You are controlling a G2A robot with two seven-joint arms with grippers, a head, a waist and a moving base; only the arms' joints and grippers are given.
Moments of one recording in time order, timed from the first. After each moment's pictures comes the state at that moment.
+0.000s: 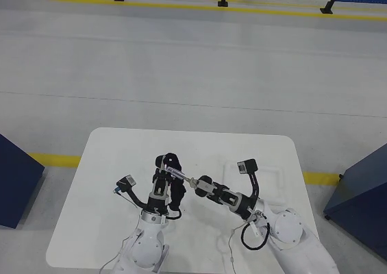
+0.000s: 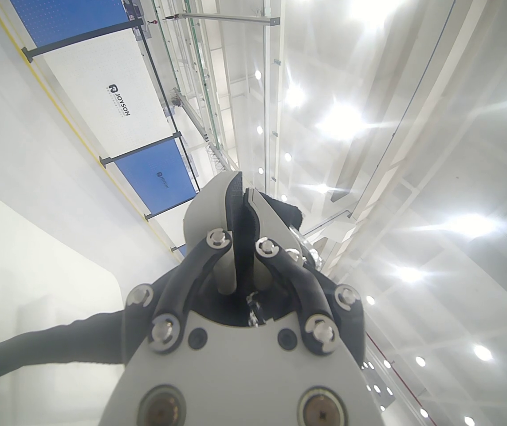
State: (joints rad) left arm 1.36 -1.56 -1.16 -1.46 0.28 -0.64 0.33; right arm -1.30 -1.15 1.17 -1.63 0.28 -0.48 0.67
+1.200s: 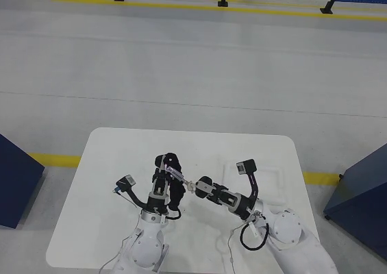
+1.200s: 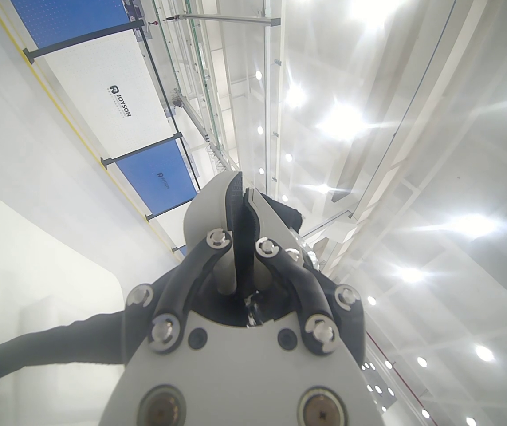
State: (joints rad) left arm 1.36 -1.56 -1.17 -1.45 0.28 -0.64 0.32; right arm -1.30 -1.16 1.16 -1.62 0.27 -0.48 0.67
